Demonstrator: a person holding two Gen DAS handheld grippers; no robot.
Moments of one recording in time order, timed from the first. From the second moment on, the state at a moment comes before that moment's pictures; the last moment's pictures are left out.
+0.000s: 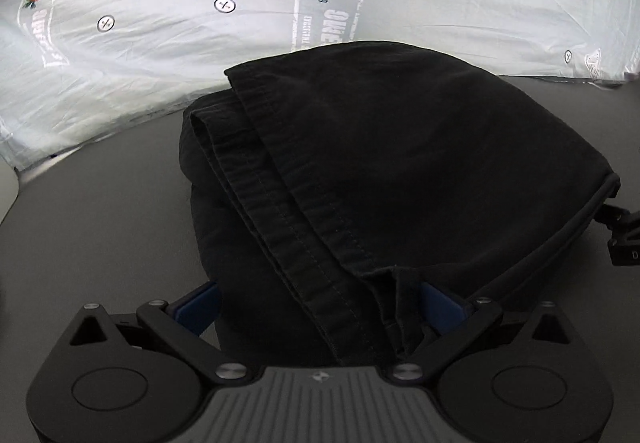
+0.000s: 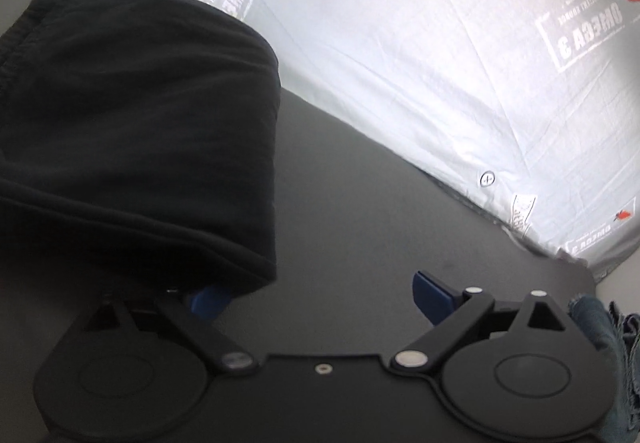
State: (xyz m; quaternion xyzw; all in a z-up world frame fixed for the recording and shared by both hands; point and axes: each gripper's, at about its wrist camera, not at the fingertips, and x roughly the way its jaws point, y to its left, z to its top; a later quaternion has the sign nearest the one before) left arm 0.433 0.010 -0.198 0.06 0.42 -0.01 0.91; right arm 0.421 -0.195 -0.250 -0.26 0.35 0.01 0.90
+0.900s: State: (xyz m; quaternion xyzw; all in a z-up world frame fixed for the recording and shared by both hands) left arm 0.510 0.133 -0.202 -0.22 0.46 -0.02 0.86; right arm 0.536 -0.204 -0.198 -0.03 0.39 0.16 0.91
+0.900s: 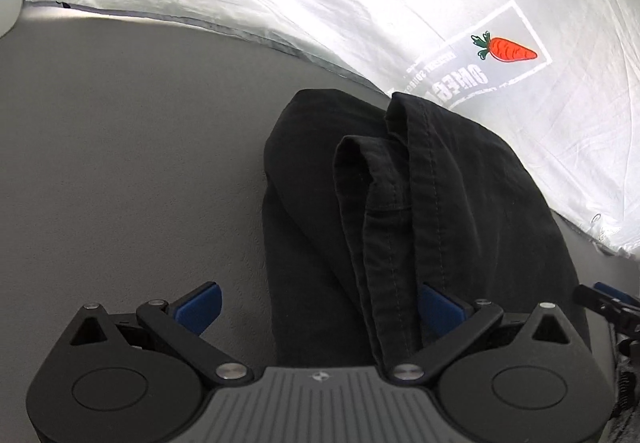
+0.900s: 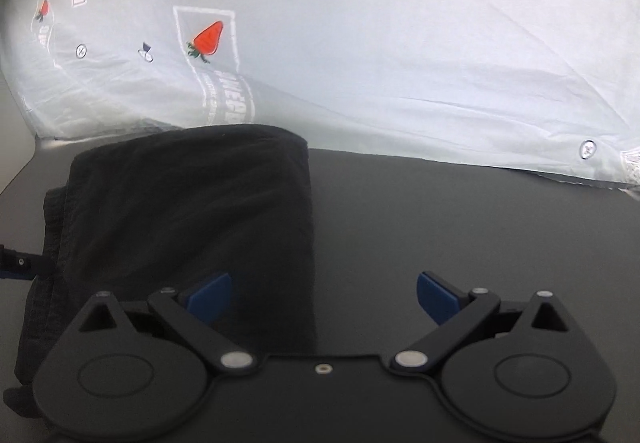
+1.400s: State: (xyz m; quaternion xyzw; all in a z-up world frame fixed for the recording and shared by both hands) left arm 0.519 0.116 -0.203 -0.32 0.43 -0.01 0.84; right arm 0.554 -0.148 -0.206 -0.02 0.45 0.22 0.87
